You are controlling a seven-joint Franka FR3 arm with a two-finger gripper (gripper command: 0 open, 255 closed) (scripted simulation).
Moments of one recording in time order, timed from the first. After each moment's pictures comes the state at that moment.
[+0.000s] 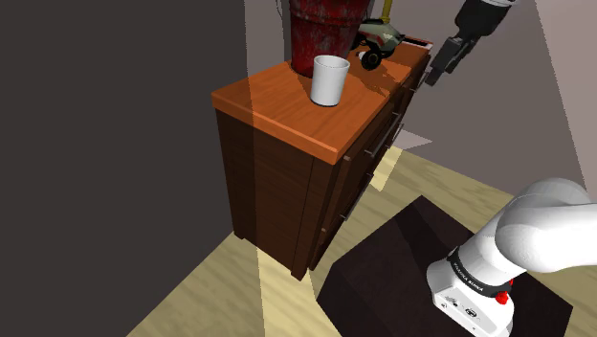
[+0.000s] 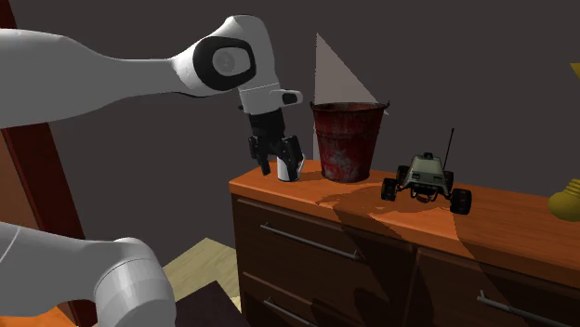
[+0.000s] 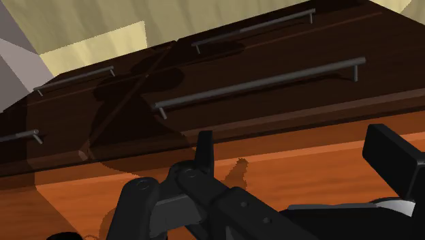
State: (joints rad) arm 0.00 -0.82 -0.03 -2.29 -0.12 1.65 -0.13
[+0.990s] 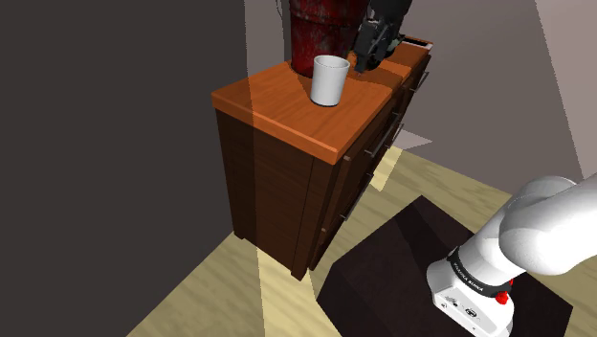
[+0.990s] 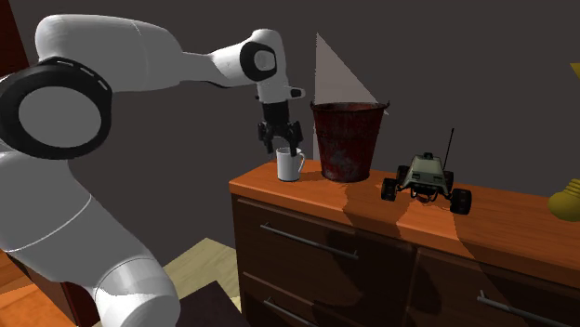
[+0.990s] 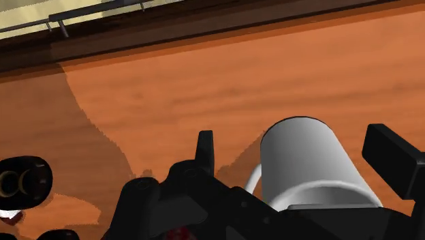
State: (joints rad) arm 0.08 -0.38 0.13 -1.93 -0.04 1.63 -0.02
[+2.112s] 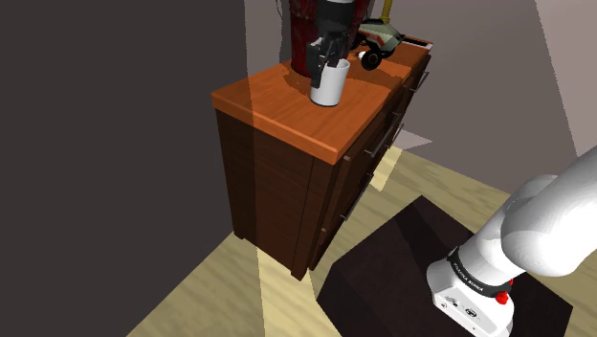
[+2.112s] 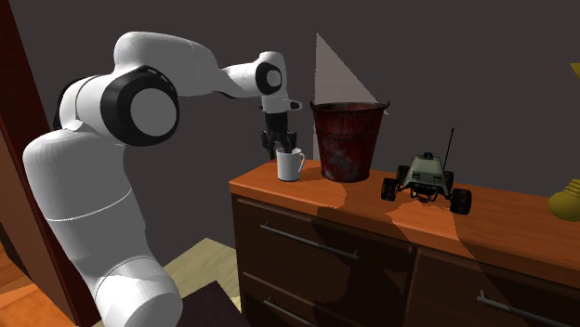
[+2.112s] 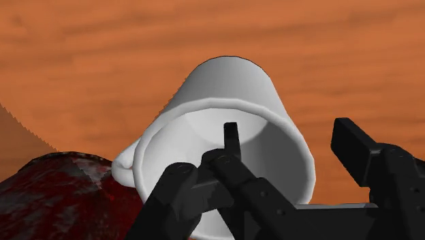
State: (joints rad) arm 0.13 -0.11 0.21 -1.75 -0.04 1.66 0.06
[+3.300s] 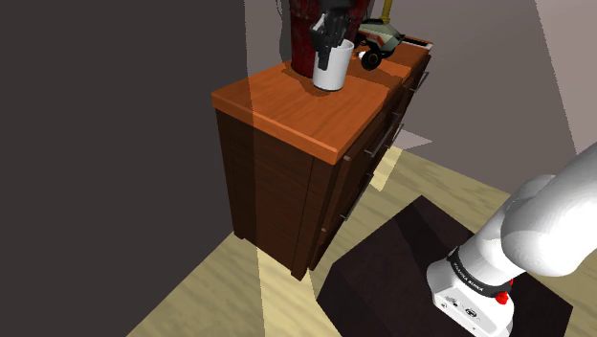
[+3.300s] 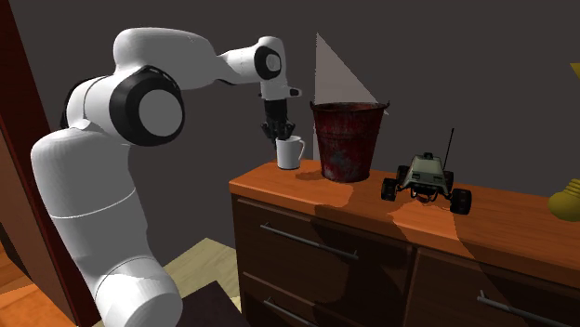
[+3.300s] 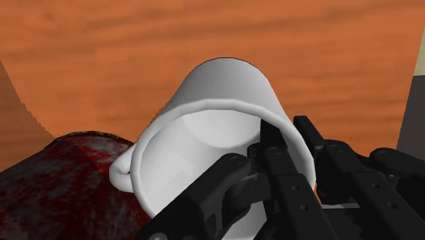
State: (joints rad) arm 0.13 -0.08 0.22 -1.61 -0.05 1.55 0.07
